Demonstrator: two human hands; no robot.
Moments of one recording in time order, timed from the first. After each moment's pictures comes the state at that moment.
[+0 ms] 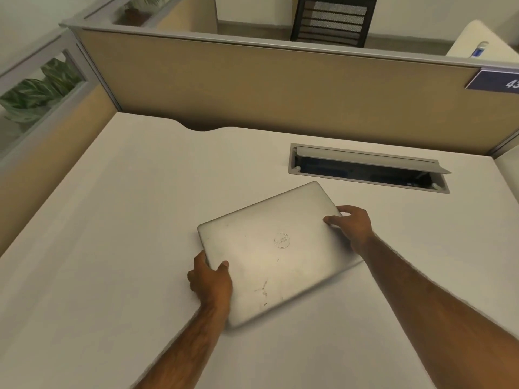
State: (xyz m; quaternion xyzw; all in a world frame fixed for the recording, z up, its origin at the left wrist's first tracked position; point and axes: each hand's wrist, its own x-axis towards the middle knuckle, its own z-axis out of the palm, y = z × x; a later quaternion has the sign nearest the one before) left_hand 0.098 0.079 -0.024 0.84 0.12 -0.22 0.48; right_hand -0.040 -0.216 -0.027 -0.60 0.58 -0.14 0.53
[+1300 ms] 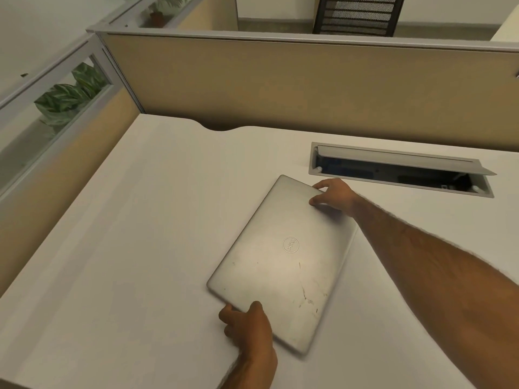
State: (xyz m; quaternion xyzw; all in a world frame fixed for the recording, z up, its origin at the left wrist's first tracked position) left_hand 0.021 0.081 -0.022 0.75 0.33 -0.23 0.52; right_hand 0.079 -0.252 -0.029 -0.79 0.44 0.05 0.43
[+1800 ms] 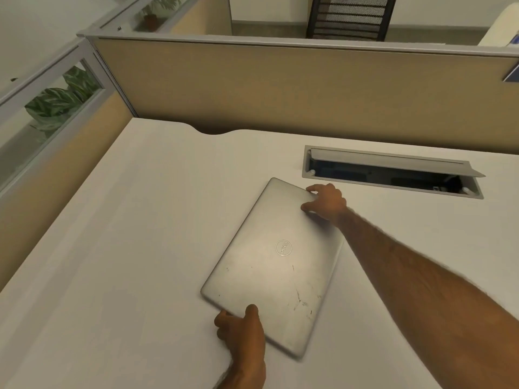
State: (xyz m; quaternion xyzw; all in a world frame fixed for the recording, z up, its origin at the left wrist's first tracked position) left_hand 0.022 0.087 -0.028 0.77 0.29 -0.27 0.51; right_hand 0.076 -0.228 -0.028 -0.81 0.47 0.05 0.34
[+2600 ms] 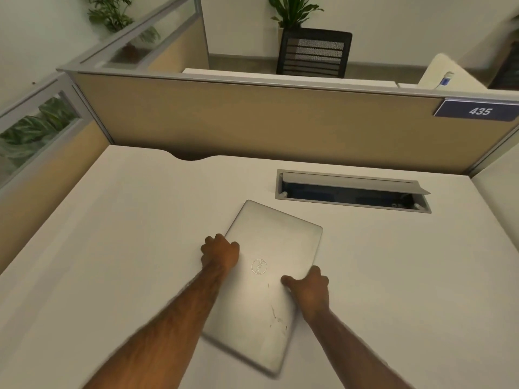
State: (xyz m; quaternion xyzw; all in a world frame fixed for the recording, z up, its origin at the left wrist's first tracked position) left_hand 0.169 -0.024 -0.007 0.93 -0.12 -0.29 0.21; right_hand -0.029 -0.095 -0.024 -0.61 0.65 -0.02 0.45
